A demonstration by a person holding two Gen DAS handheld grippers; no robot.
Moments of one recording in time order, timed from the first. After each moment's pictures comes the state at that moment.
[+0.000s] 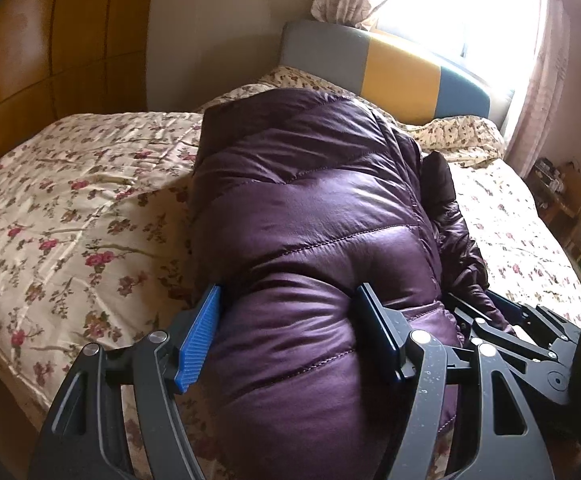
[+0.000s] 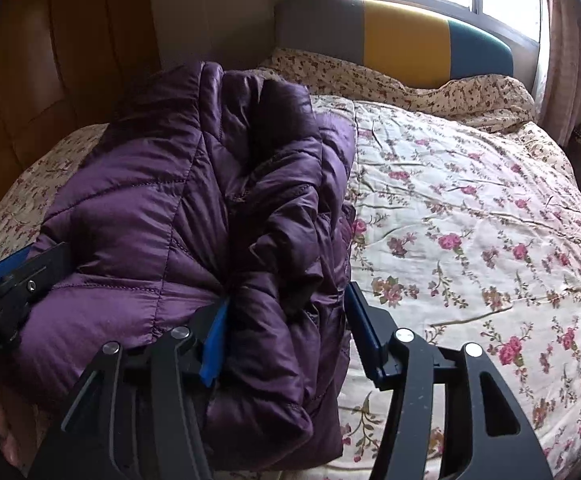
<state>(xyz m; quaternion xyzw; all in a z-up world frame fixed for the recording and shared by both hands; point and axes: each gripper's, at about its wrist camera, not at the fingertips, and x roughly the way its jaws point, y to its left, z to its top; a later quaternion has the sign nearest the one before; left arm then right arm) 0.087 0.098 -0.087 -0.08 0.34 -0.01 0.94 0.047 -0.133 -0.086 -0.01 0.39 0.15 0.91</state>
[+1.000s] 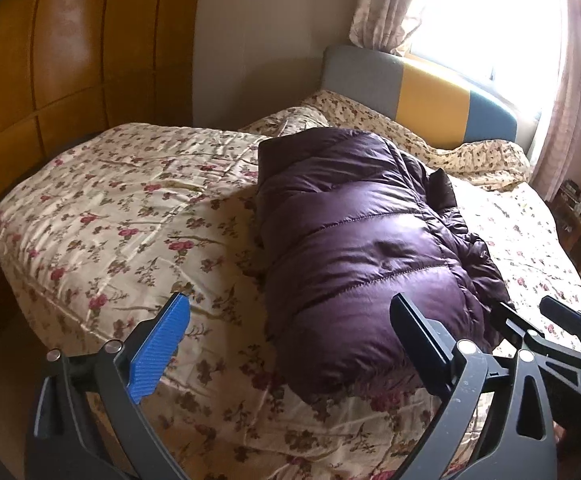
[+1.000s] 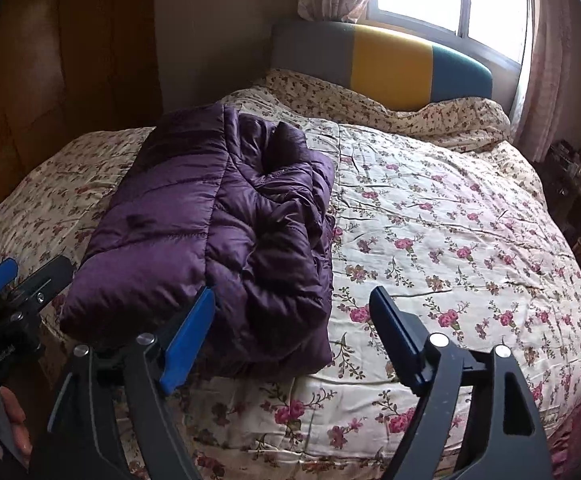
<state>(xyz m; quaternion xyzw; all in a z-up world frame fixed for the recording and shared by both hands) 0.009 0.103 -0.051 -0.09 0.31 0.07 0.94 -0.039 -0.136 -0.025 -0.04 0.36 0.12 0.92</state>
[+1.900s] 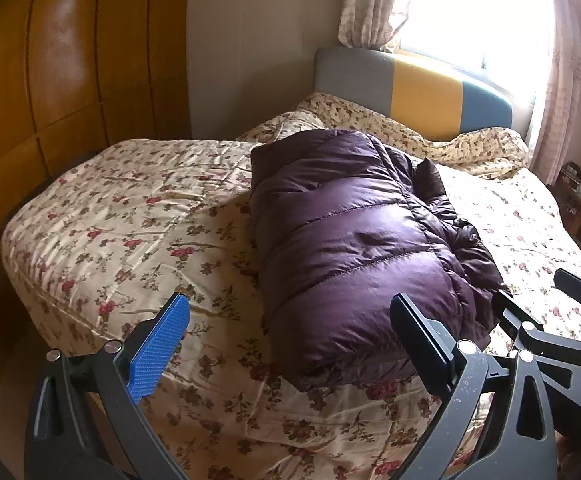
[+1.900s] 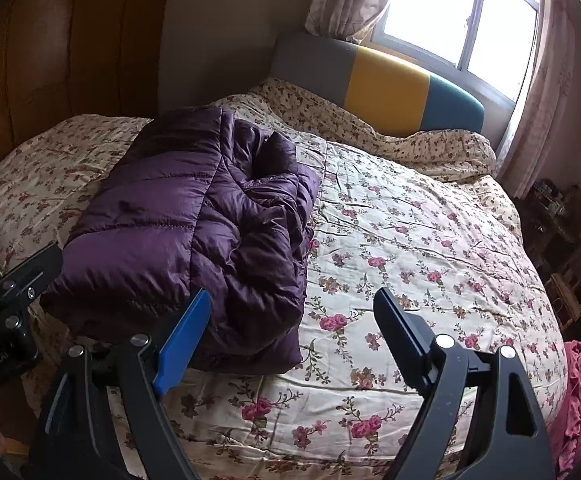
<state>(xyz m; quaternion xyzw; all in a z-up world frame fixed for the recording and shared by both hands) -0.001 0.081 -0.045 -0.05 0.31 0.08 0.95 -0.048 -0.134 -0.020 -0.10 0.34 0.10 0.93</state>
